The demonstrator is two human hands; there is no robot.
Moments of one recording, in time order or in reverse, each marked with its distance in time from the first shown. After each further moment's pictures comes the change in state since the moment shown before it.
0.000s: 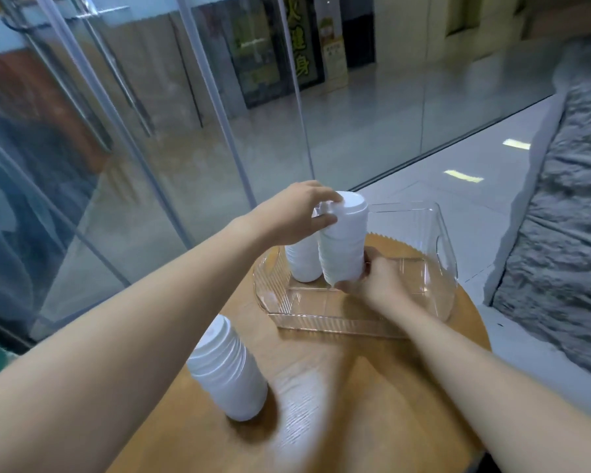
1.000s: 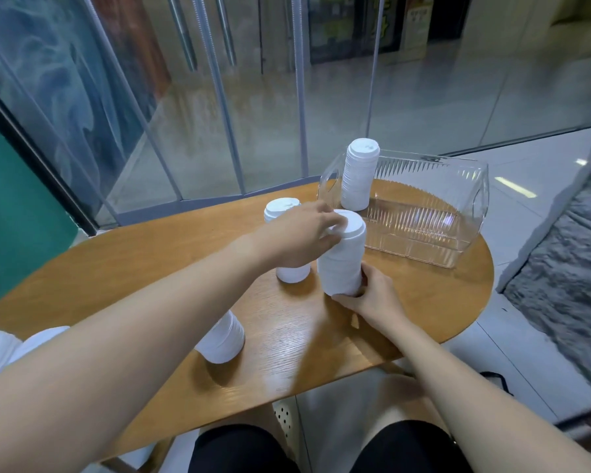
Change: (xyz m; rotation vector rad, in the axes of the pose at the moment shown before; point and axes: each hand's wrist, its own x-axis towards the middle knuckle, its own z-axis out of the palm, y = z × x) left_hand -0.250 0.072 0.024 -0.018 -0.067 -0.218; right_hand -0.201 0.010 0.055 -0.113 -0.246 -0.151
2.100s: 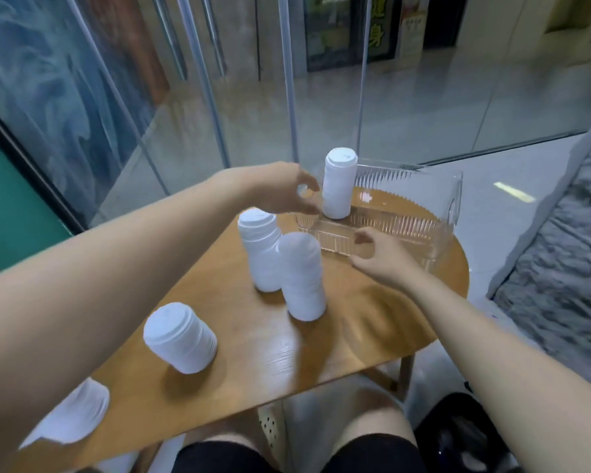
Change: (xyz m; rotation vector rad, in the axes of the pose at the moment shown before) left_hand 0.067 0.010 -0.067 0.178 -0.164 -0.194; right_hand 0.050 -0.031 -0.100 -0.268 -0.109 -0.022
